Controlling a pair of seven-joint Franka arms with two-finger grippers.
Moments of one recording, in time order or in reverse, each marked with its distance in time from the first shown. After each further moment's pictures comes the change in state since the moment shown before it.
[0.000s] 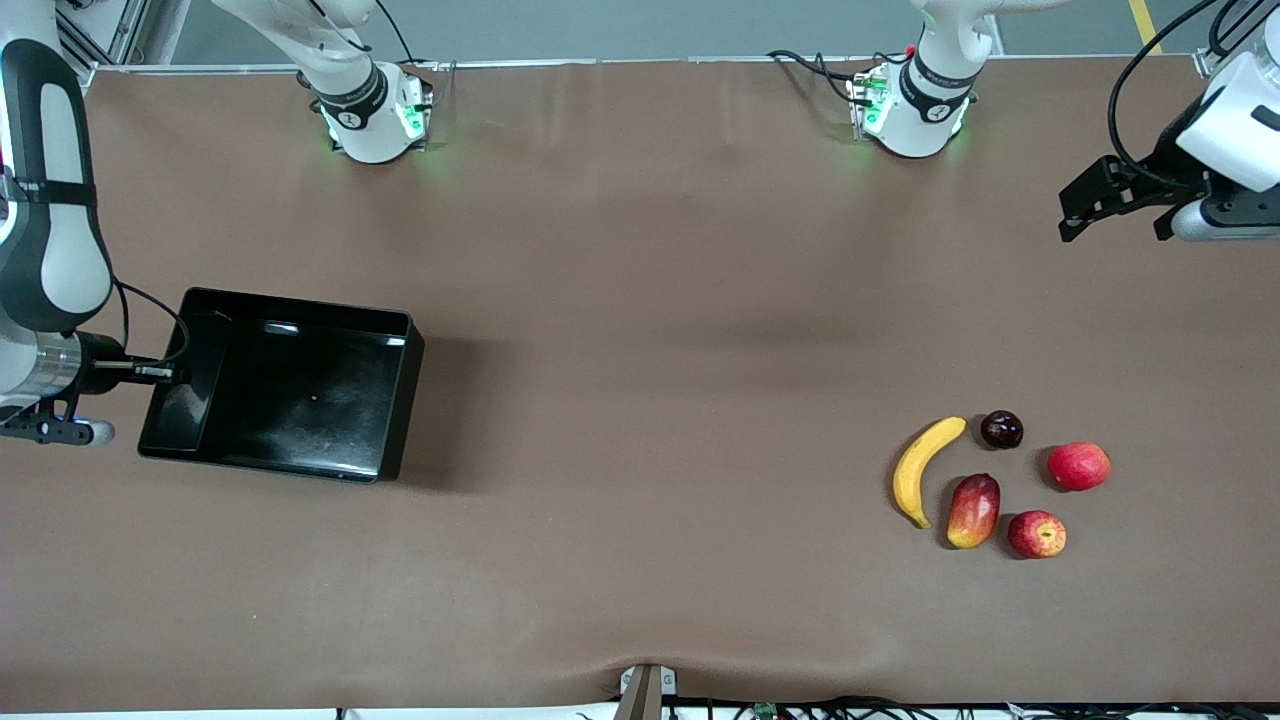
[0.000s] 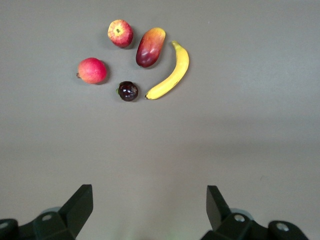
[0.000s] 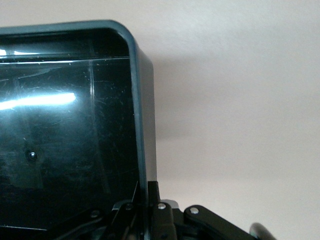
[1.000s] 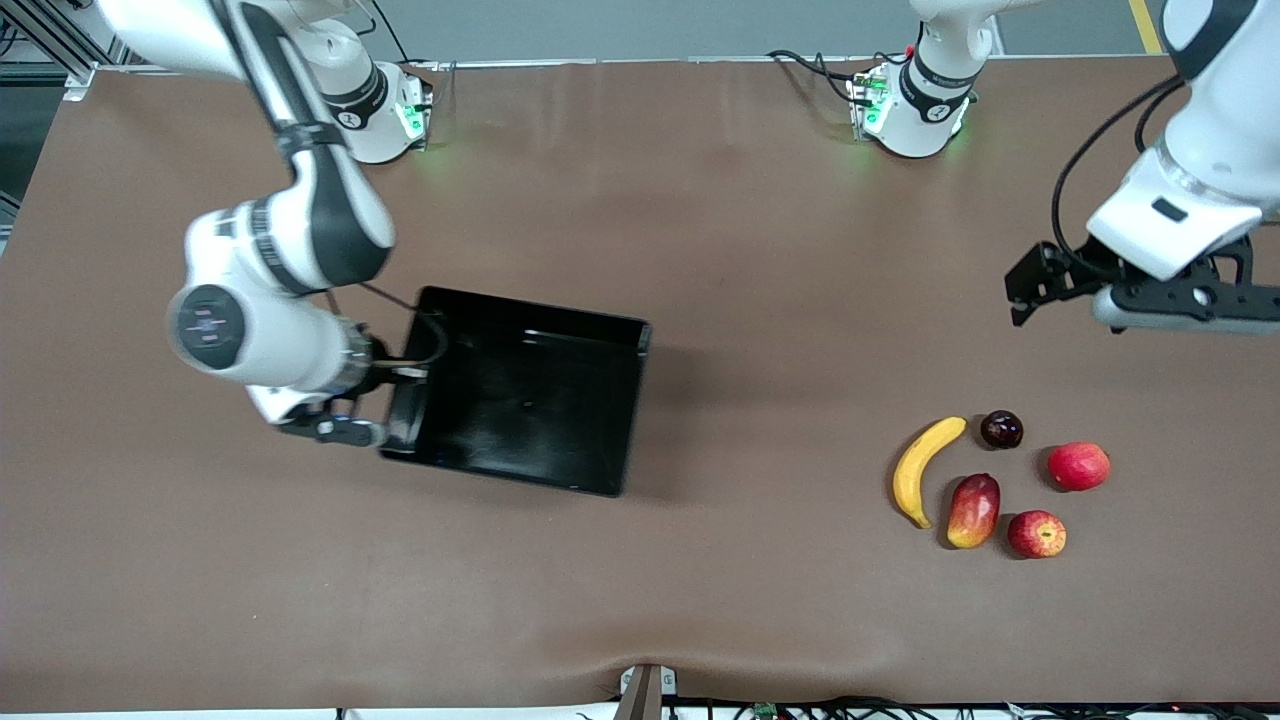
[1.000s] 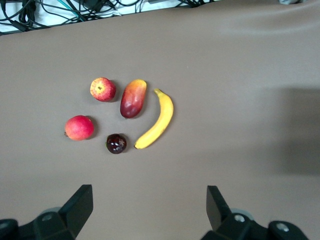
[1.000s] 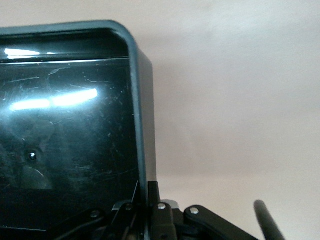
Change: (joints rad) left arm 0.162 0.139 -0.293 0.076 0.088 0.179 0.003; right arm 0.473 0.013 0.003 0.115 0.117 -0.051 0.452
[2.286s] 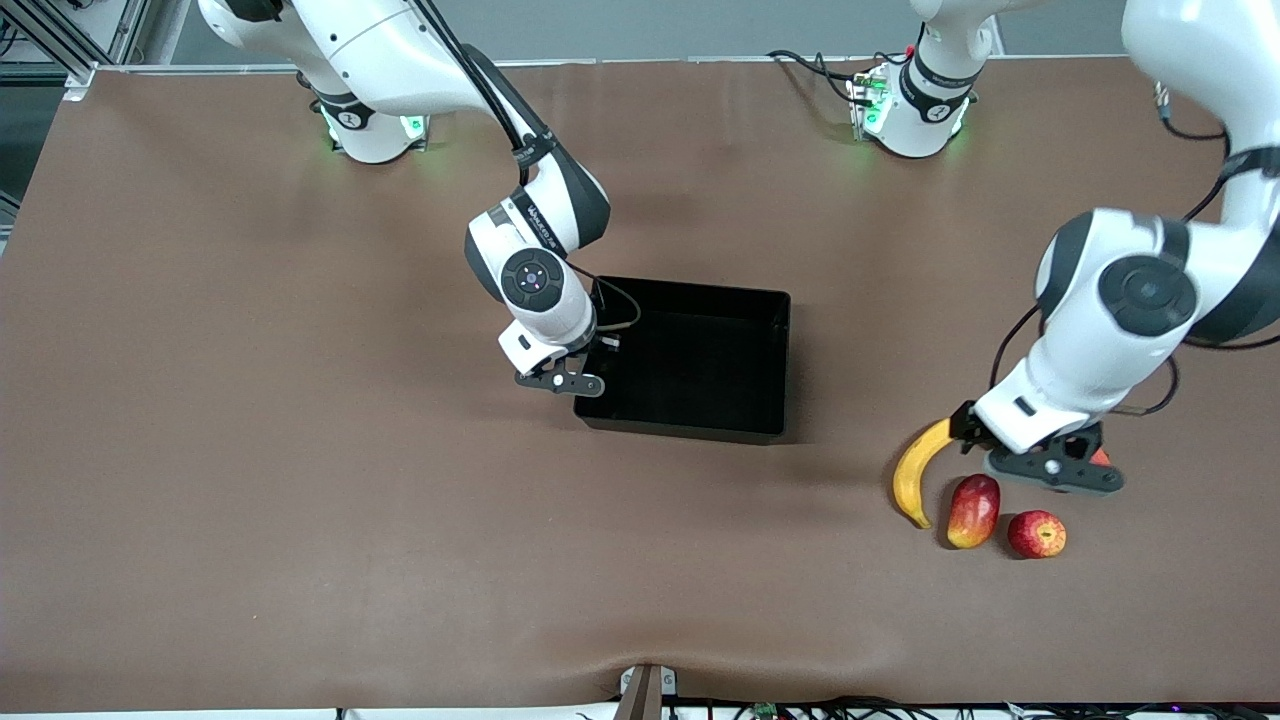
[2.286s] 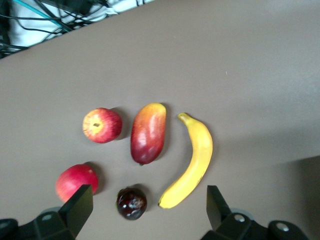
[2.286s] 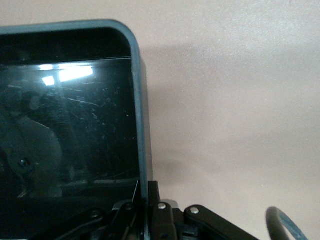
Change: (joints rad) left arm 0.033 0.296 -0.013 -0.137 0.292 0.411 -0.004; right arm 0.433 0.236 0.023 -0.052 0.033 0.401 0.389
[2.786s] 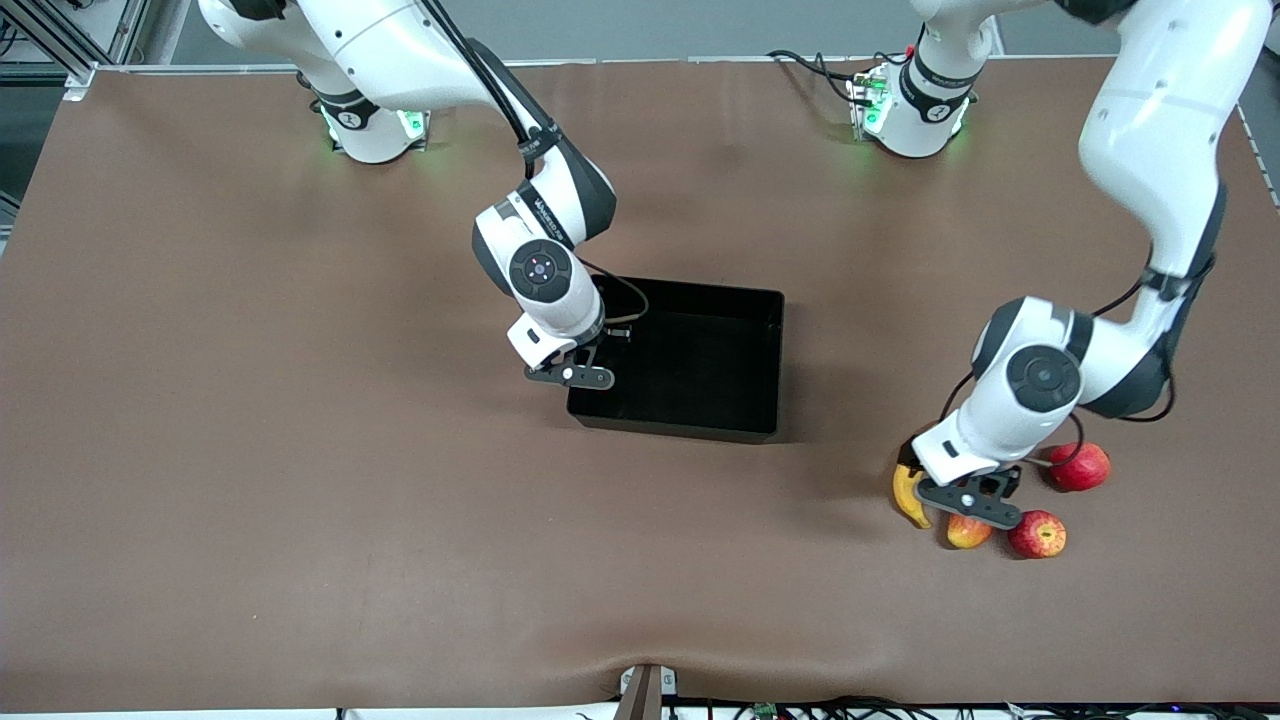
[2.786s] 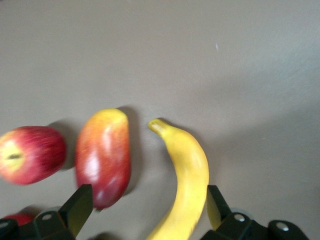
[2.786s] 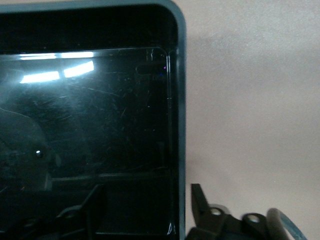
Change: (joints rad) left arm -0.011 0.245 0.003 -0.009 0.125 0.191 -0.002; right arm 0.005 0.002 0.015 -0.010 -0.001 0.027 0.000
